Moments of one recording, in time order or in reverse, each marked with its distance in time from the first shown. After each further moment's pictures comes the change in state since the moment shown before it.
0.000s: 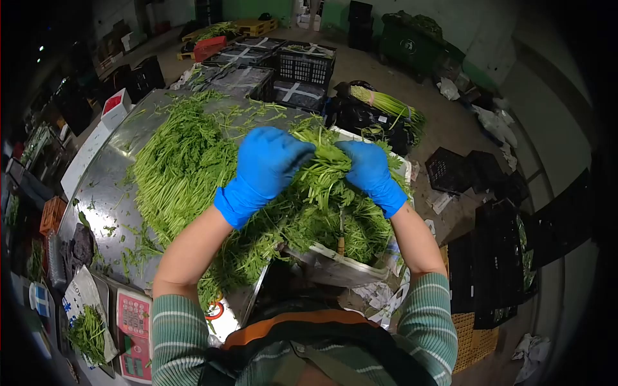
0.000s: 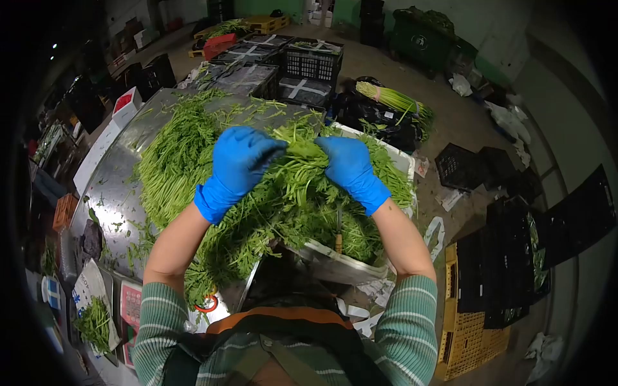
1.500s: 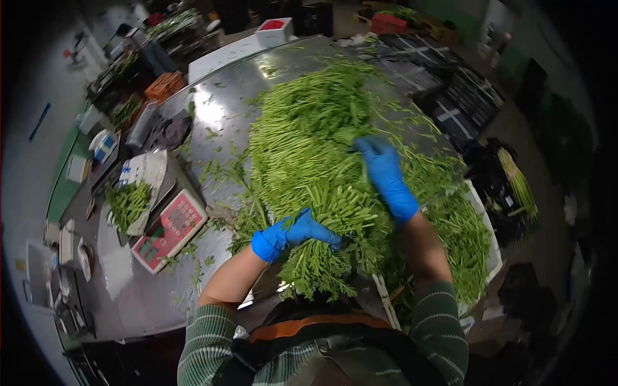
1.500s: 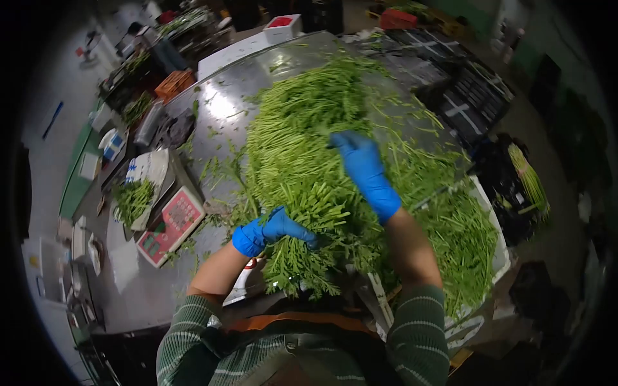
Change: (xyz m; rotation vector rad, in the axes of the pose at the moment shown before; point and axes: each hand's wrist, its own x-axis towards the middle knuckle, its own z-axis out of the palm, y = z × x) left_hand -0.145 0.000 -0.019 -1.368 -0.113 -1.331; right_hand 0.126 -0.121 0.140 1.255 -0.298 0.028
